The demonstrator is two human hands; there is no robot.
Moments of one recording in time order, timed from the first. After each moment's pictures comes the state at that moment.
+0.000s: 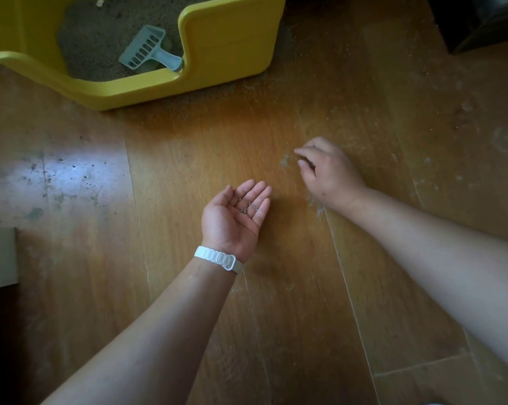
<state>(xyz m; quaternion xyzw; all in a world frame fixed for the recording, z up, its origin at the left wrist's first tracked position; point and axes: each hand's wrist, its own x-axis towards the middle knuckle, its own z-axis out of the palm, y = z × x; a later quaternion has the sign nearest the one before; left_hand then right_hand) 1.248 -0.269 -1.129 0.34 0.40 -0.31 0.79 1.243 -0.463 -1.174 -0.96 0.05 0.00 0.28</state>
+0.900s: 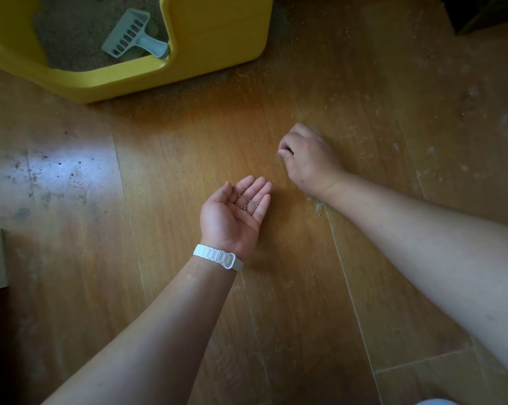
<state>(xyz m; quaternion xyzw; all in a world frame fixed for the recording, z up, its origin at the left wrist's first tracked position) 1.247 -0.275 -1.139 0.34 0.40 -0.32 0.79 1.266 -0.448 -1.189 -0.96 0.04 0.00 0.28</state>
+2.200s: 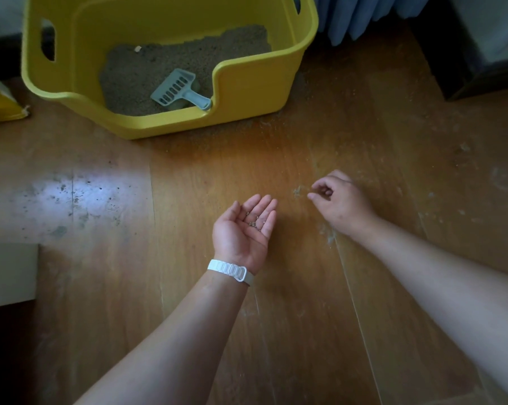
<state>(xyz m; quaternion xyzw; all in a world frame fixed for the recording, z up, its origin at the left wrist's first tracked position) 1.267 -0.266 -1.126 0.29 0.40 -0.29 0.82 1.247 -0.466 -1.176 -0.92 0.15 0.03 0.35</state>
